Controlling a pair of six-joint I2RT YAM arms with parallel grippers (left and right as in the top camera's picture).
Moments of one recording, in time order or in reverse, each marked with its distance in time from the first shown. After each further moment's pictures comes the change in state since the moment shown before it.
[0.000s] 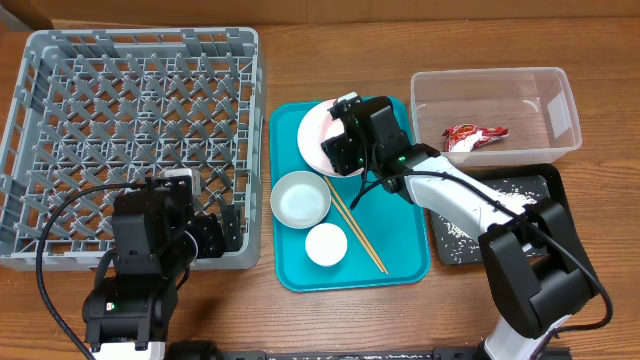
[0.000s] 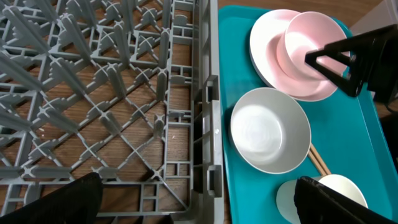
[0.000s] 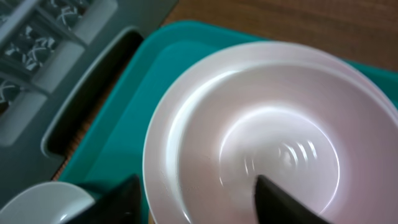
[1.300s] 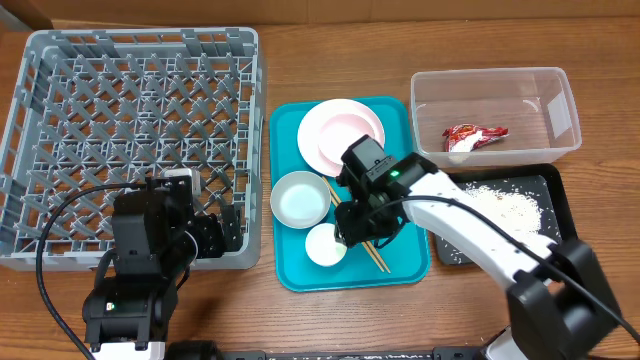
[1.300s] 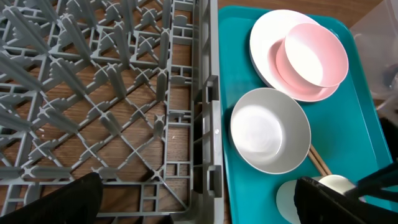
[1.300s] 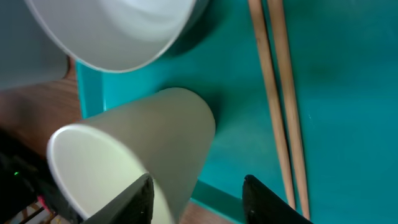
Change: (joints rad) left arm 0.000 0.000 0.000 0.000 0.000 0.000; right arm 0.129 -0.141 0.031 -0.819 -0.201 0.262
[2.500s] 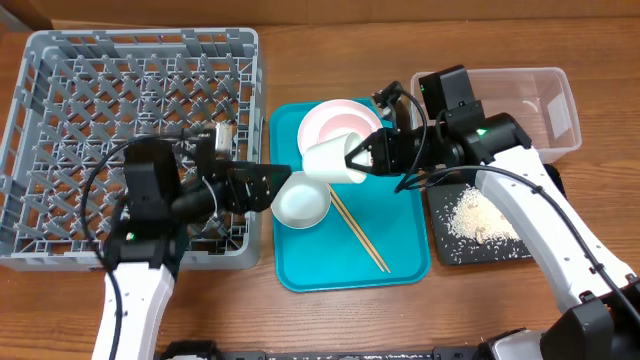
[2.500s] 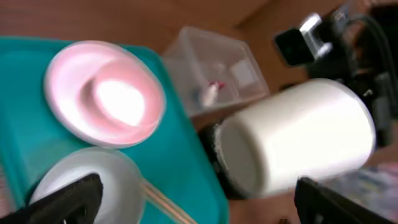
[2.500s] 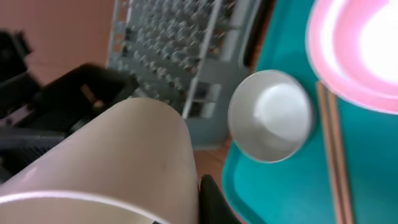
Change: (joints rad) left arm 0.000 0.317 0.005 0.492 0.697 -0.192; right arm -0.299 -0.137 0.161 0.146 -0.503 -0.067
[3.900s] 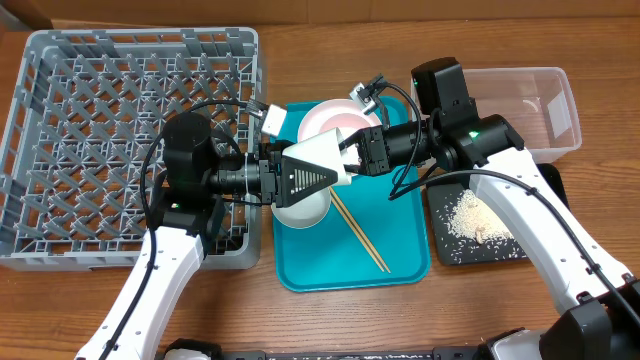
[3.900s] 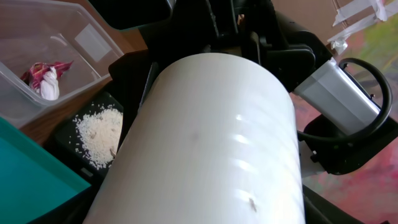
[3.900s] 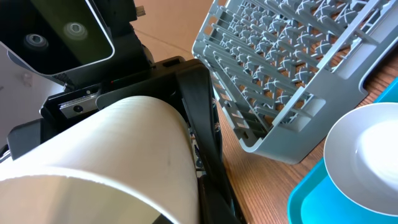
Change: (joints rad) left arm -0.192 0.188 0.006 0.616 0.459 -0.369; right arm 0.033 0.002 -0.001 0.161 -0.294 -0.011
